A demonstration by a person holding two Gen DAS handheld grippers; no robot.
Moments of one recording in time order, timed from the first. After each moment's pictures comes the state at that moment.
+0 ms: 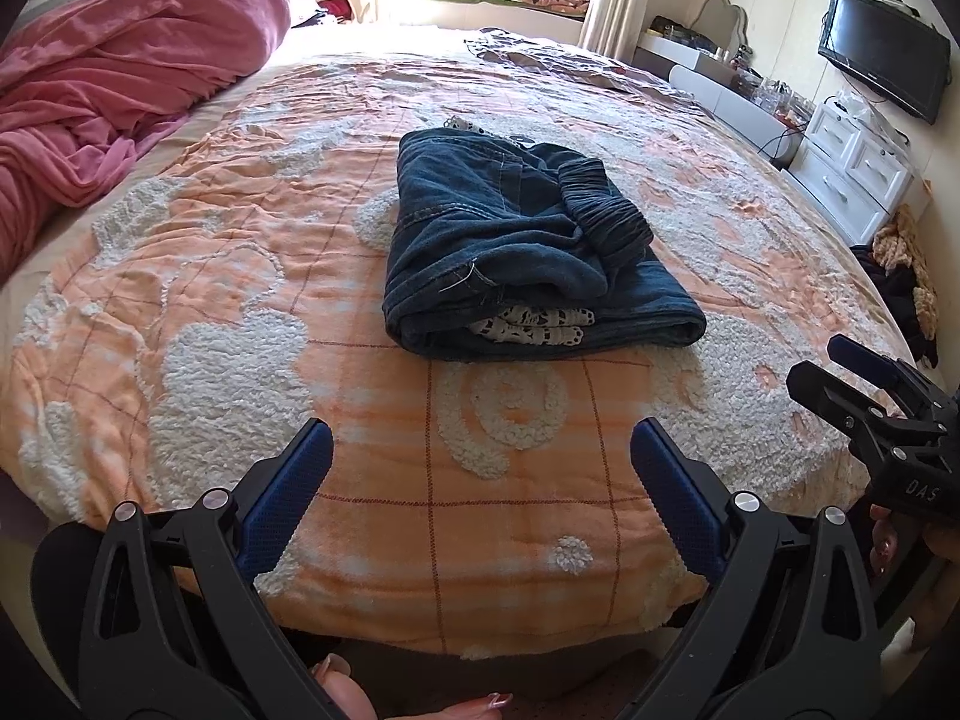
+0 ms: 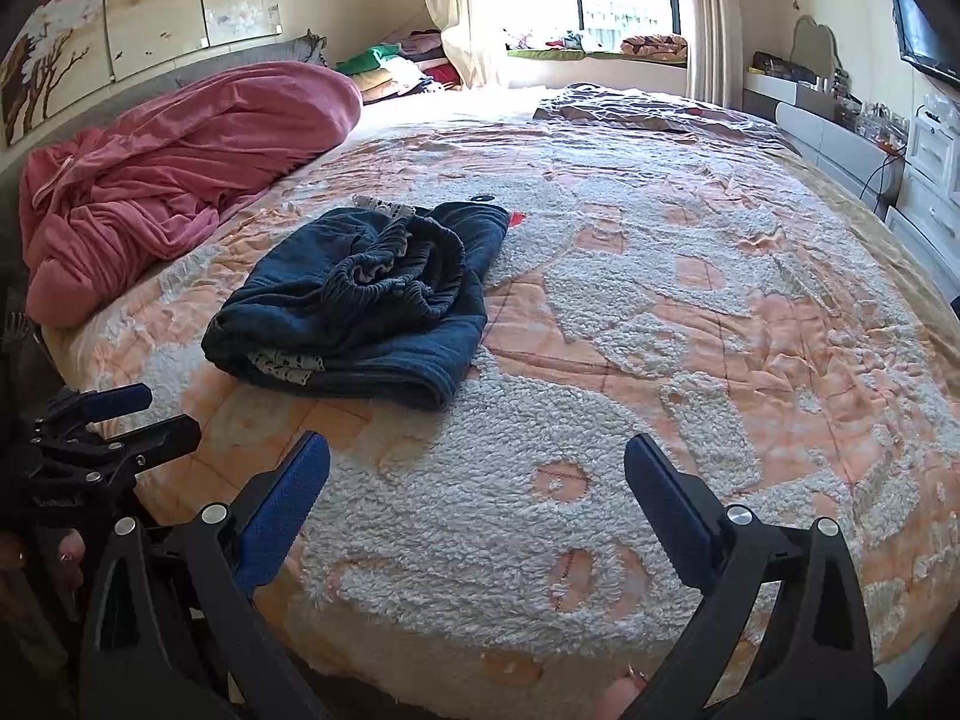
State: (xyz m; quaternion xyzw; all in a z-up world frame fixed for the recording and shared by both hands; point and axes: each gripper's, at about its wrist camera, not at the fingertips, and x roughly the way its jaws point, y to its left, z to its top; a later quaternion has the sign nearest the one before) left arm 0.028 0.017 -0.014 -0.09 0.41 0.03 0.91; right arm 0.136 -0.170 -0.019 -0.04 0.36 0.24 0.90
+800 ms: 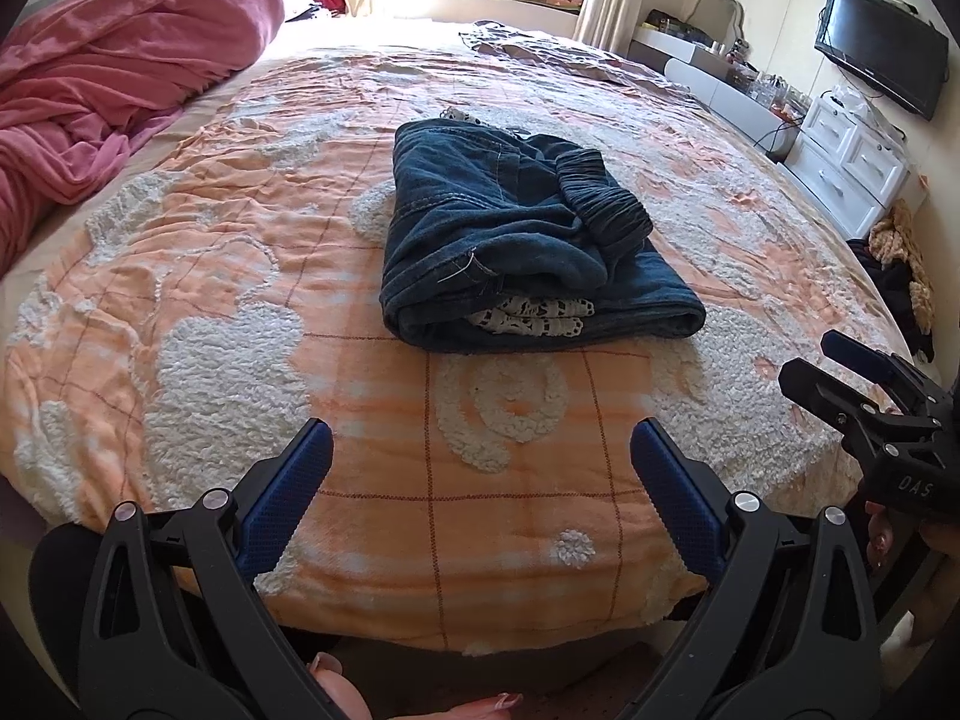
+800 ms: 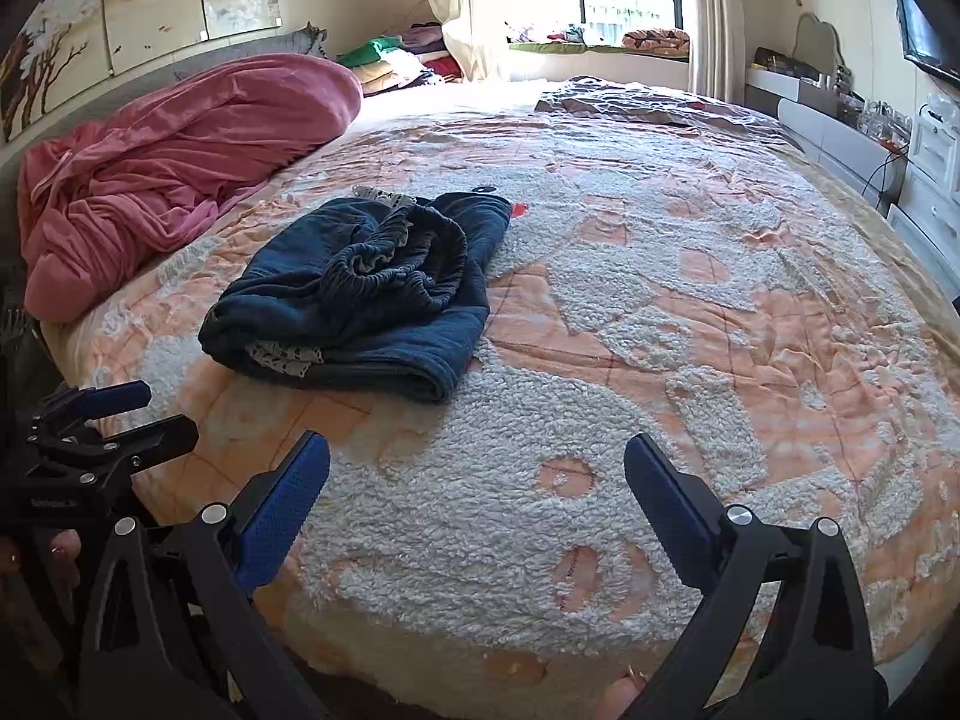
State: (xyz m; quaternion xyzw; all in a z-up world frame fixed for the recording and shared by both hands) left arm 0.028 0.018 -0.017 -0.10 0.42 0.02 0.90; right arm 0.138 -0.166 -0.022 -0.05 0.37 0.24 0.90
